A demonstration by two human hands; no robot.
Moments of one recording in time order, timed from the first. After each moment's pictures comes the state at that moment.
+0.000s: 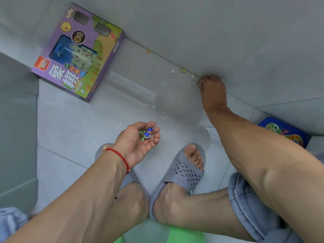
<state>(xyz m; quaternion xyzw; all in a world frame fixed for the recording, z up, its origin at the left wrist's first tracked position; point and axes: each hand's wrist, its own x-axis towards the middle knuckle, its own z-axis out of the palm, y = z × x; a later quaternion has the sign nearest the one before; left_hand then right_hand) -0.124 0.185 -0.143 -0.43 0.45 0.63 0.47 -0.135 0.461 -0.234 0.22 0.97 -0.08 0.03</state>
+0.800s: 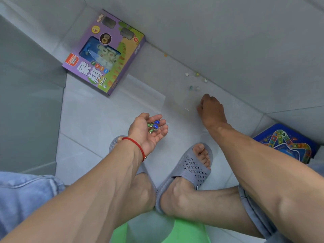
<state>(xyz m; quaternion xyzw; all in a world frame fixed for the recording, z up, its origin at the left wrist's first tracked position) -0.126 0.179 -0.126 -0.46 0.46 0.65 0.39 -0.099 0.410 -0.223 0.23 0.94 -0.17 0.17</state>
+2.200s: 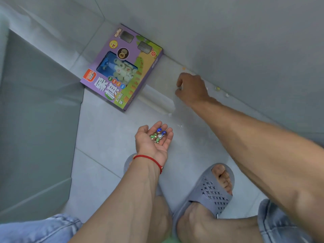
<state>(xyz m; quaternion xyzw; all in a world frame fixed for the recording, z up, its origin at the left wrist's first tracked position) -0.157 0.170 -0.141 -0.55 0.35 0.72 0.24 -0.252 0.332 -0.193 0.16 0.93 -0.28 0.16</state>
